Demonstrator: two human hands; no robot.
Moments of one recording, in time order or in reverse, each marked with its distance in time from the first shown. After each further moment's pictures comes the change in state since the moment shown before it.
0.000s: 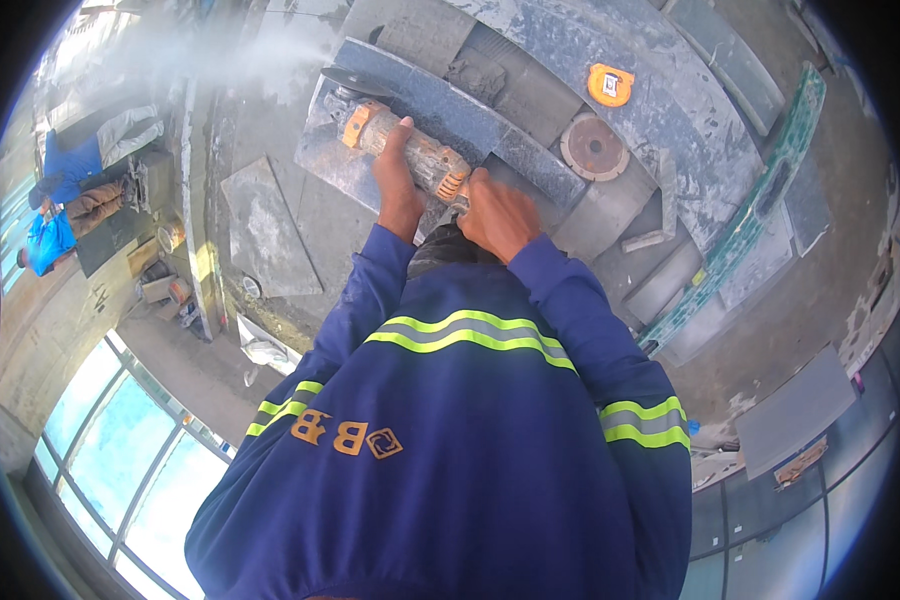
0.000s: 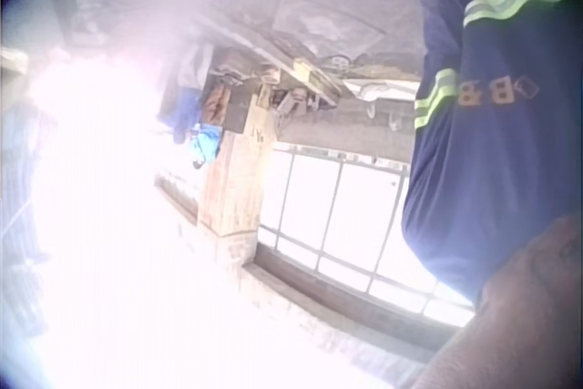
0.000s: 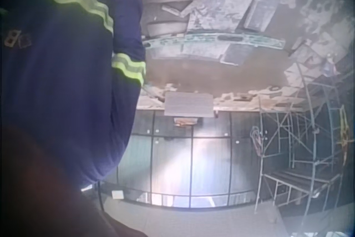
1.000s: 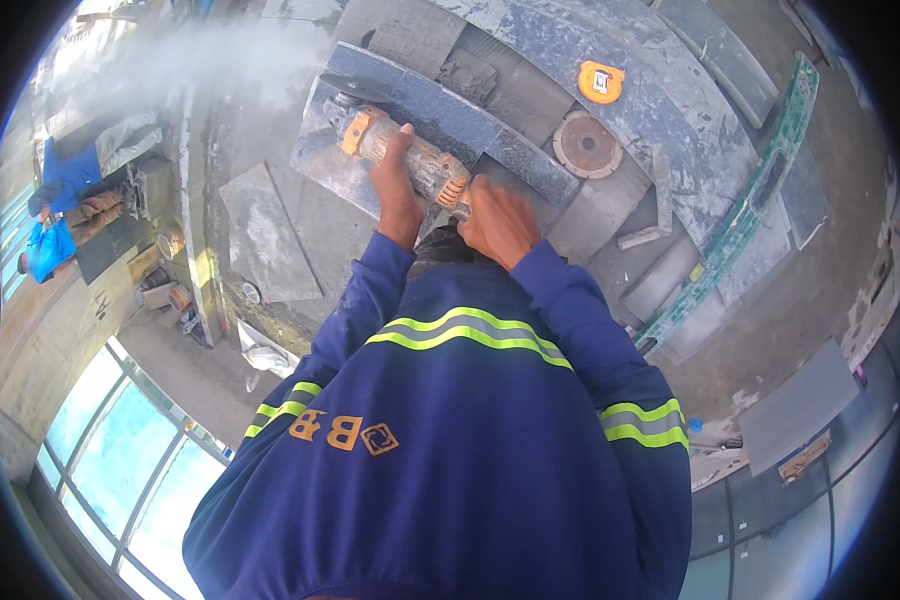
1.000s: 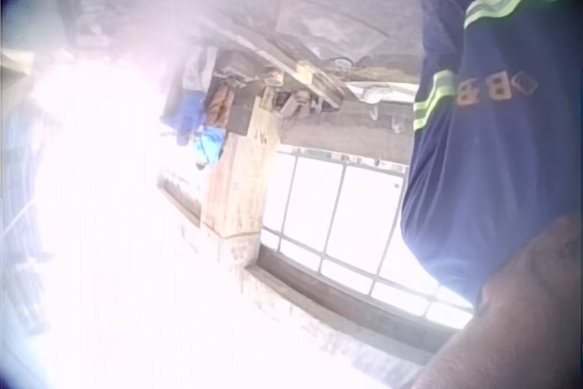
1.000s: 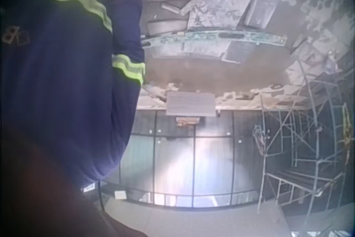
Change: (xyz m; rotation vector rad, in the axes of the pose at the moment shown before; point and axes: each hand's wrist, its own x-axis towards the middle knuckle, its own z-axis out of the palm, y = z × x) left_hand -0.018 0.004 0.008 0.034 0.028 0.031; right_hand -0.008 0.003 -0.001 -0.024 0.019 -0.014
